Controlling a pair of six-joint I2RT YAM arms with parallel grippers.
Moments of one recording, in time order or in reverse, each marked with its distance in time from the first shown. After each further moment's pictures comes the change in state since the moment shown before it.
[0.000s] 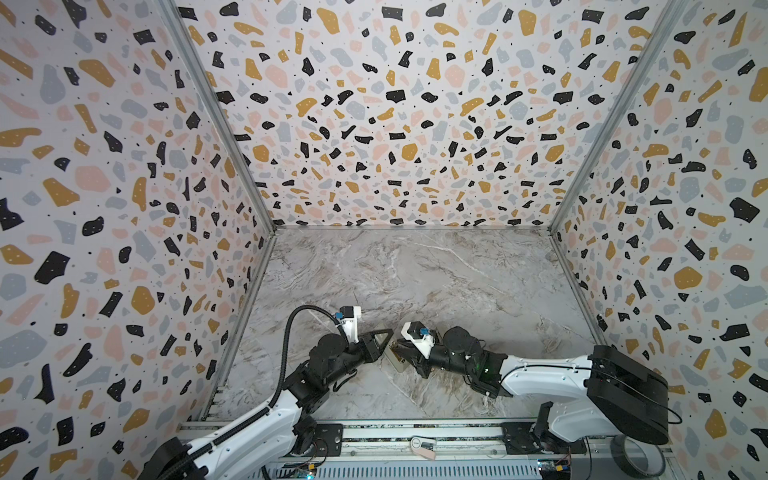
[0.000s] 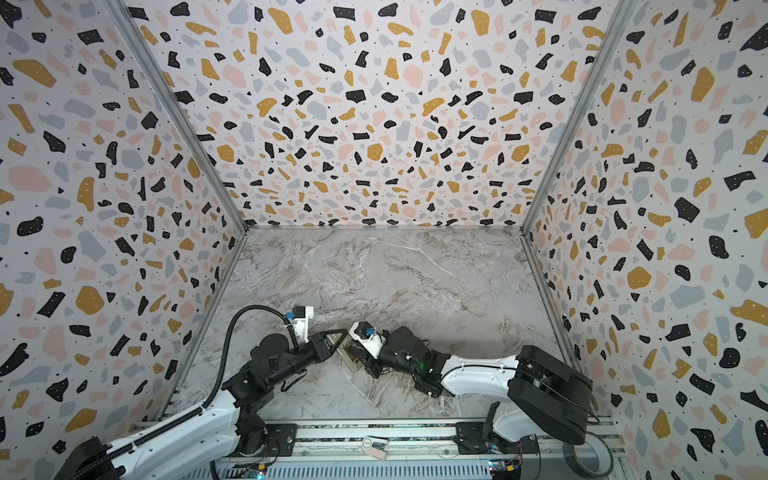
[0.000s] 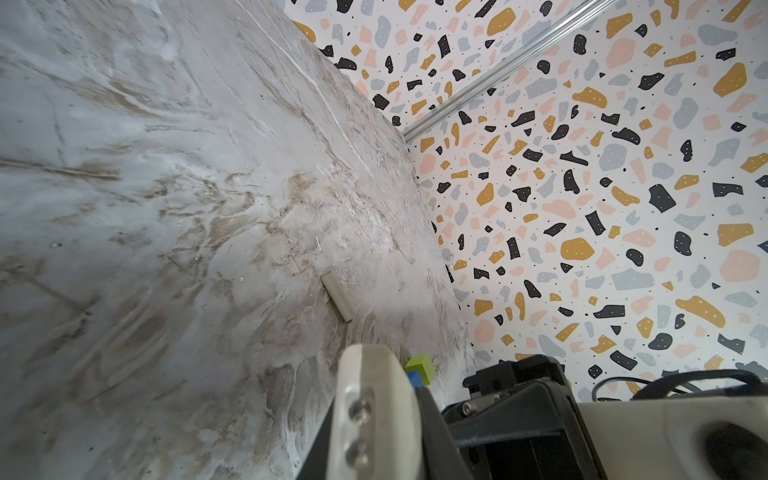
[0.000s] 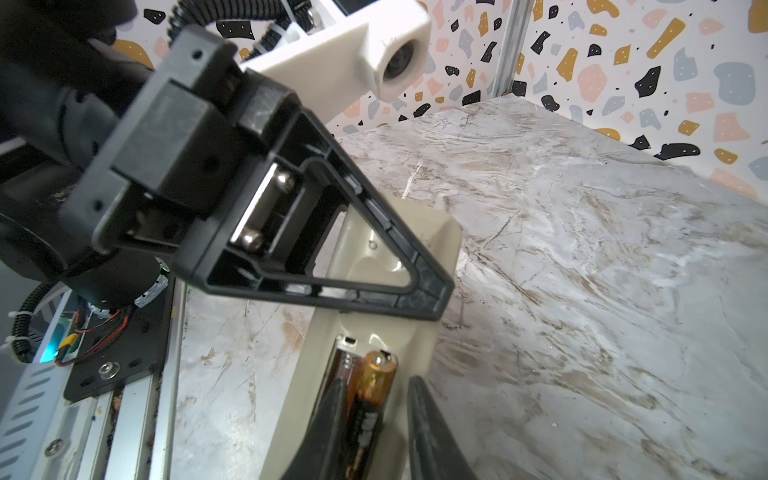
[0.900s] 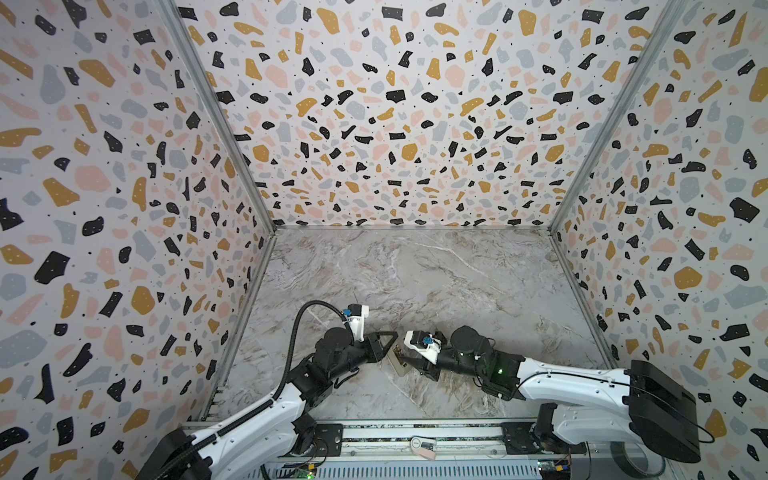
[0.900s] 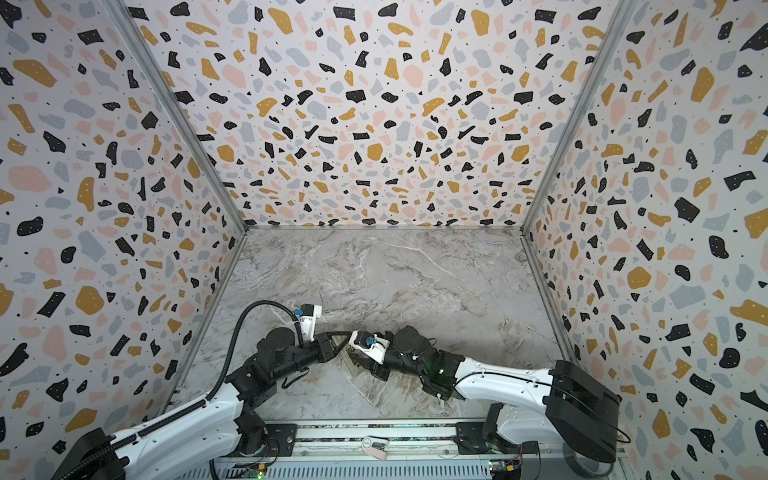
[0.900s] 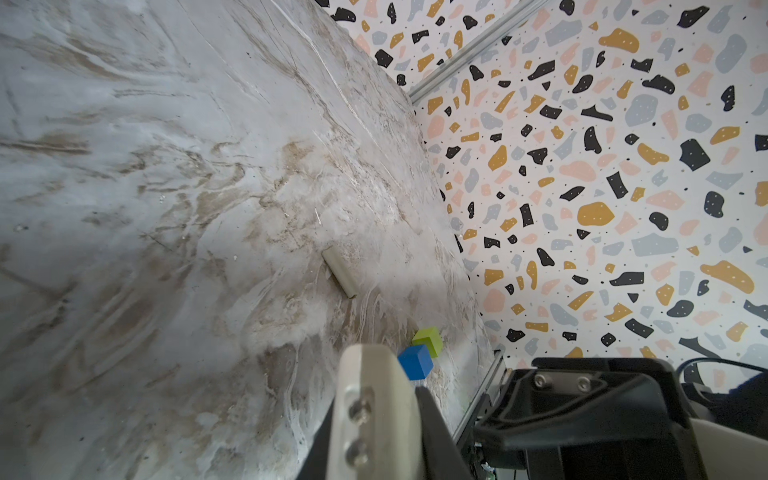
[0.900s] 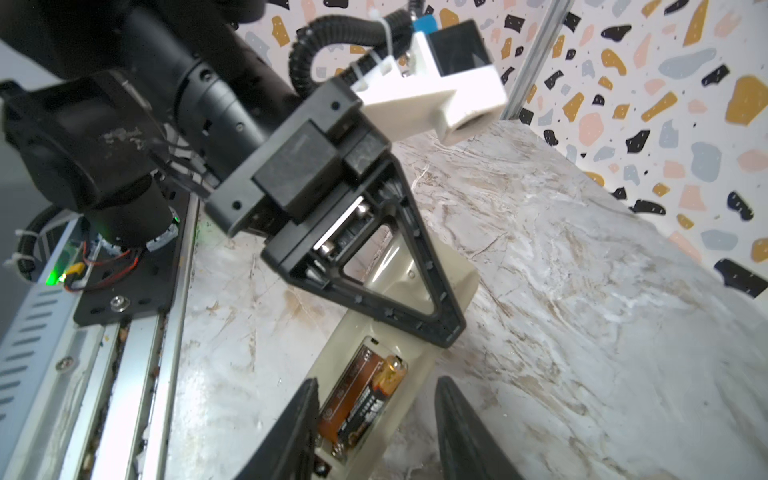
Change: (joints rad) left arm 0.000 0.070 0.076 -0.091 0.084 0.068; right arm 0.026 -0.205 0.034 -0.297 -0.012 -0.260
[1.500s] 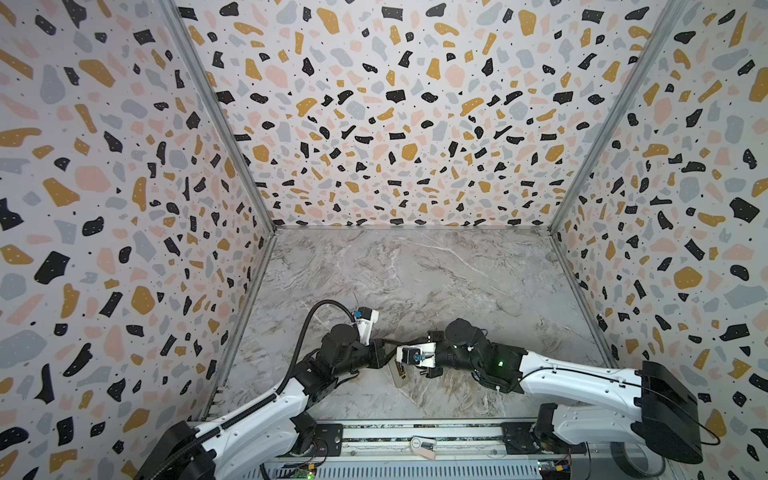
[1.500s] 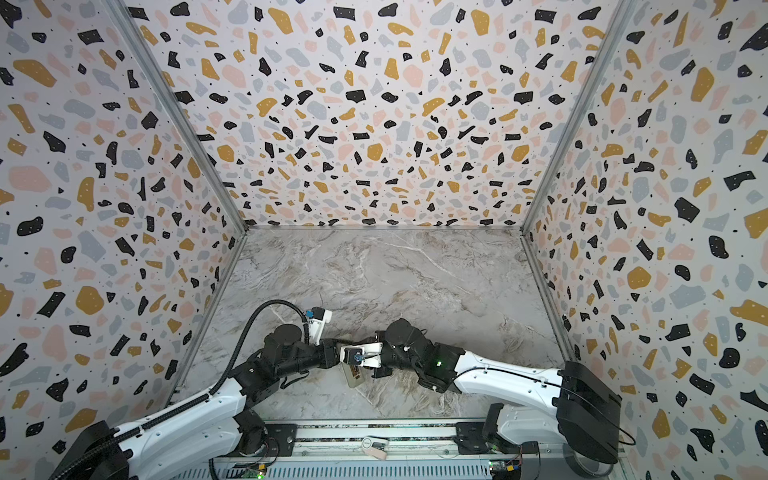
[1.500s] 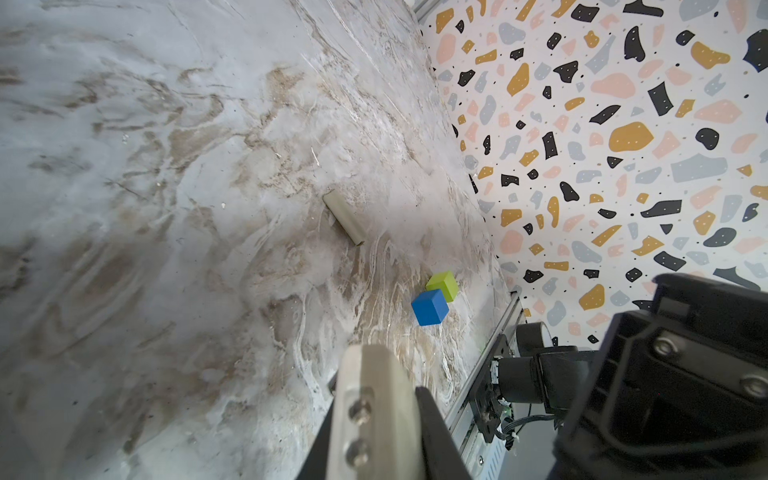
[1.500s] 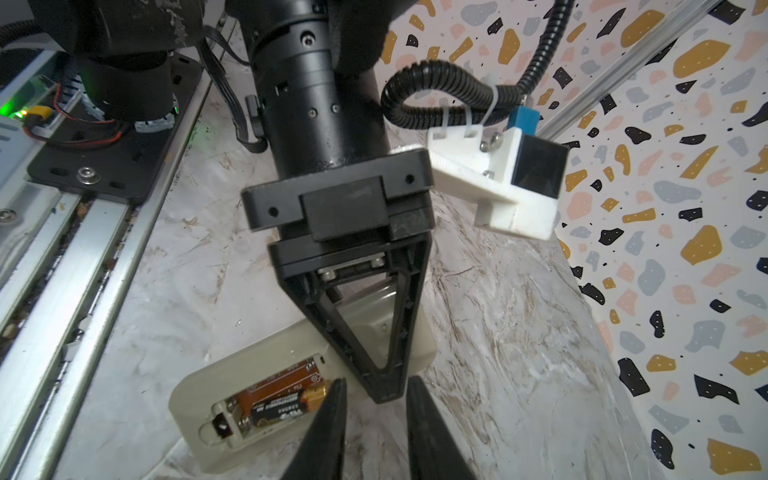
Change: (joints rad) left arm 0.000 0.041 0.031 -0.109 0.104 0.103; right arm 0.005 0.034 0.131 -0.206 -0.013 -0.373
